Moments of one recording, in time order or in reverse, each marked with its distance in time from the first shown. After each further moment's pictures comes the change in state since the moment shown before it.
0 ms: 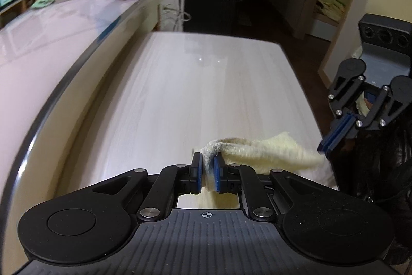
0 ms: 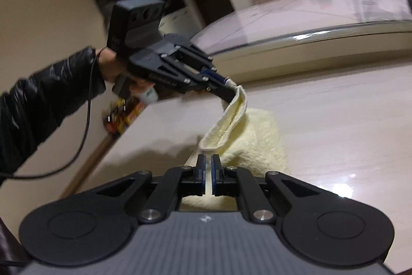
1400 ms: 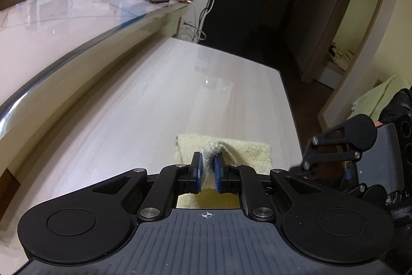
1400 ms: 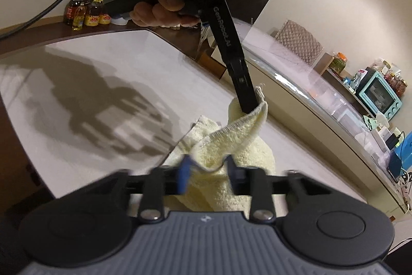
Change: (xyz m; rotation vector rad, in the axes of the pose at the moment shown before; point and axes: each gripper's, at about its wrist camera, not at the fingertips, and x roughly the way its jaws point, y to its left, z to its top) left arm -0.027 -0.017 -0.049 -0.186 -0.136 0.000; right arm 0.073 0.076 -0.024 -0.726 0.044 -0.471
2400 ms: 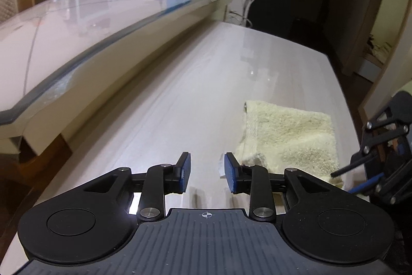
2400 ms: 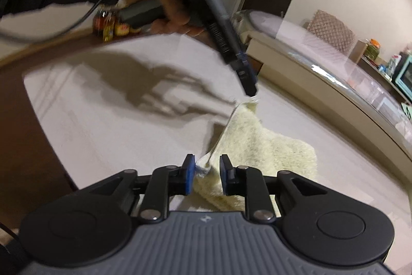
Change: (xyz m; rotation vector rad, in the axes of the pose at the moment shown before) left arm -0.018 0.034 -0.037 -0.058 0.035 0.196; right arm 0.042 -0.008 0.011 0.148 -0.018 0.260
